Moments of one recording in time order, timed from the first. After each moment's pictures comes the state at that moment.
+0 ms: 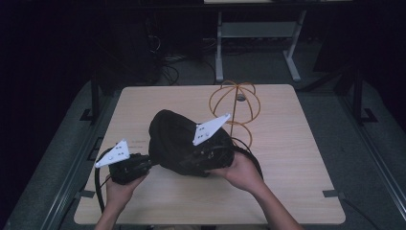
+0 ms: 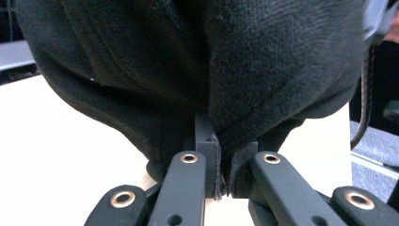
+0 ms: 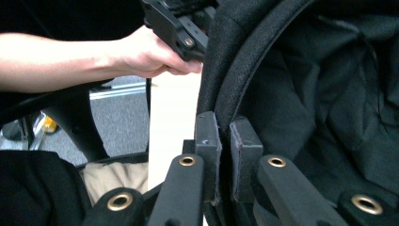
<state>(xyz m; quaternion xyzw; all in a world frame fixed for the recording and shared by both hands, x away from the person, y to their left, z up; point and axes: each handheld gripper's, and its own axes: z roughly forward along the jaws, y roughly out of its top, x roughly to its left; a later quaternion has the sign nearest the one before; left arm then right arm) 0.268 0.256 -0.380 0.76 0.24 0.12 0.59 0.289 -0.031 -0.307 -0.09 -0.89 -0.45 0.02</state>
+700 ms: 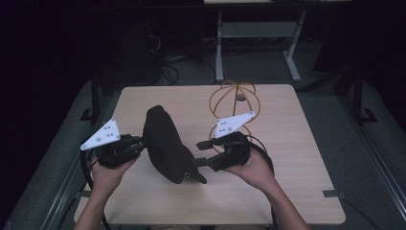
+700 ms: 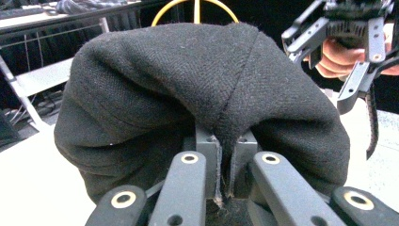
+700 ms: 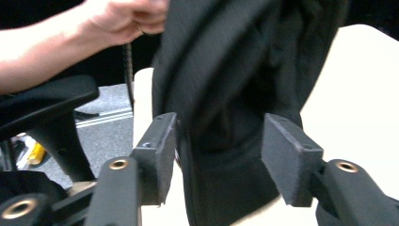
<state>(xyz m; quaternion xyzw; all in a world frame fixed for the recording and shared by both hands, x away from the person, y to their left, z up) 0.277 0.258 -0.309 0.78 0.22 0.17 0.56 0.297 -0.070 -0.313 -0.14 -0.86 -0.50 0.00</state>
